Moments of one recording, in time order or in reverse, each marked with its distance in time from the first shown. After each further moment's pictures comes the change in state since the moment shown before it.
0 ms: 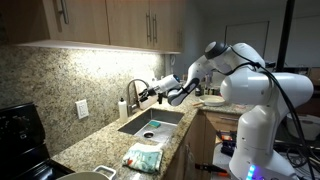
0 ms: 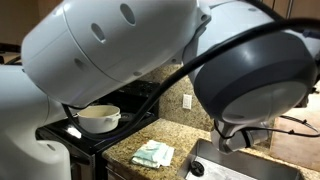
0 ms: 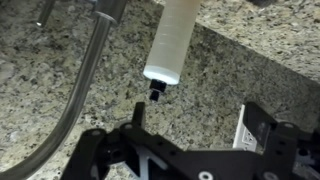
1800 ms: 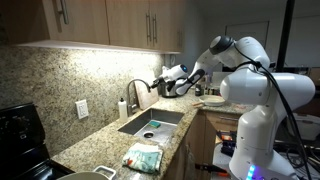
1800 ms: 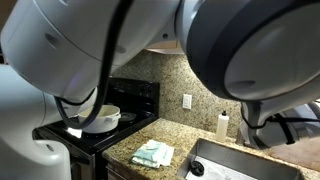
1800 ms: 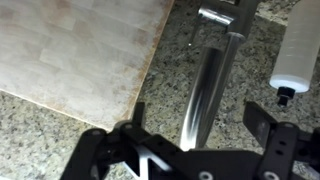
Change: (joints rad) arm -0.082 -0.101 -0.044 0.115 0.189 -0.050 -0.022
